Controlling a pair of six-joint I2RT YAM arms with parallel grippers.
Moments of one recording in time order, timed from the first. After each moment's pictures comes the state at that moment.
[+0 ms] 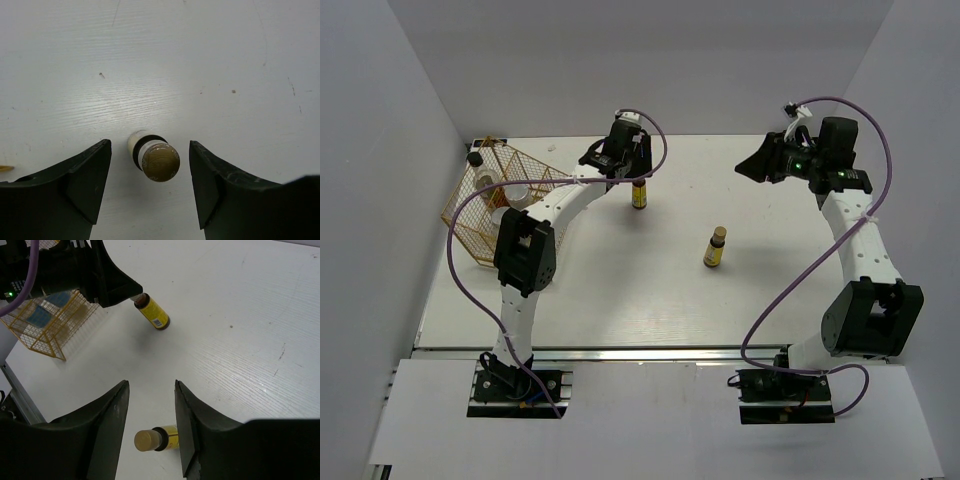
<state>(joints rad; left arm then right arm) -0.53 2.13 1.91 -0.39 -0.21 -0.34 -0.04 1.49 1.40 -0.38 -0.84 0.08</state>
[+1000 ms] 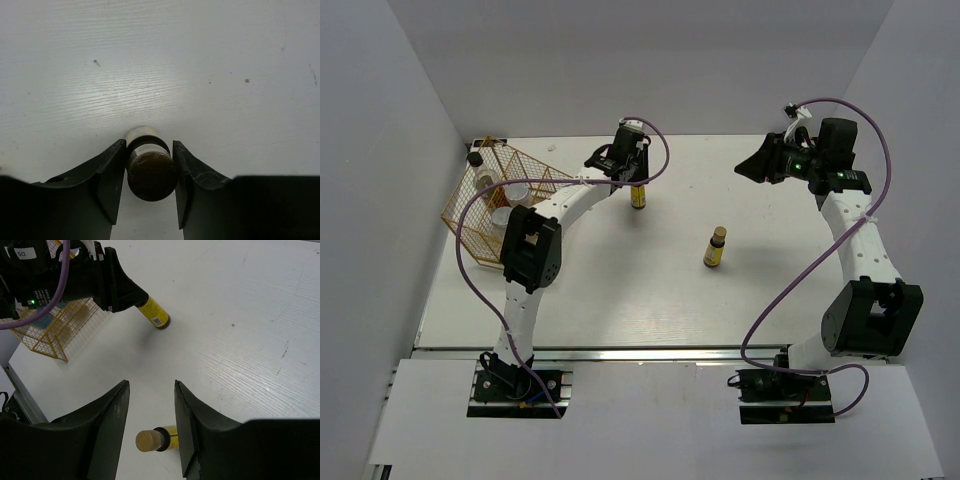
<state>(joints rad) -0.53 2.19 1.92 -0.40 -0.19 -0.34 -0.04 1.48 1.39 -0.37 -0.84 0.10</state>
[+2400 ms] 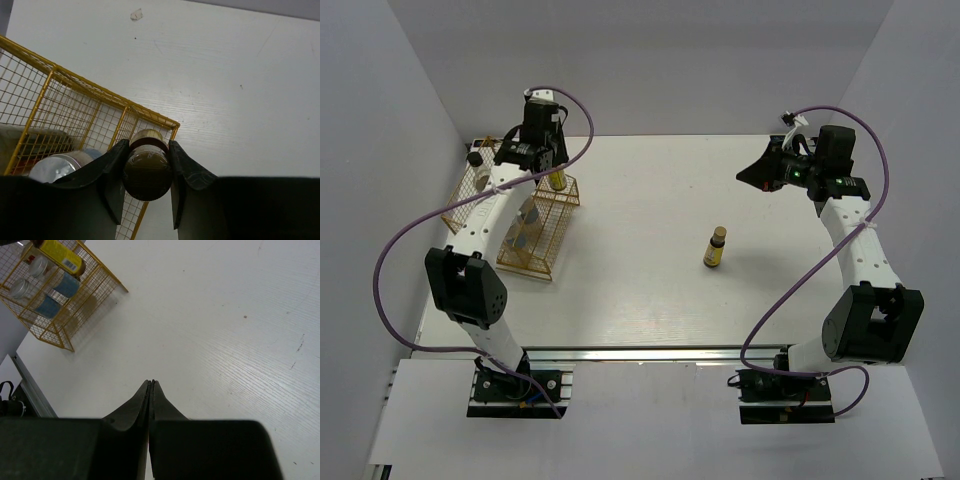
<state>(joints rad) -0.27 1.73 1.75 -0.61 -0.35 -0.24 -0.04 1.45 1.33 -0.37 -0.88 0.08</state>
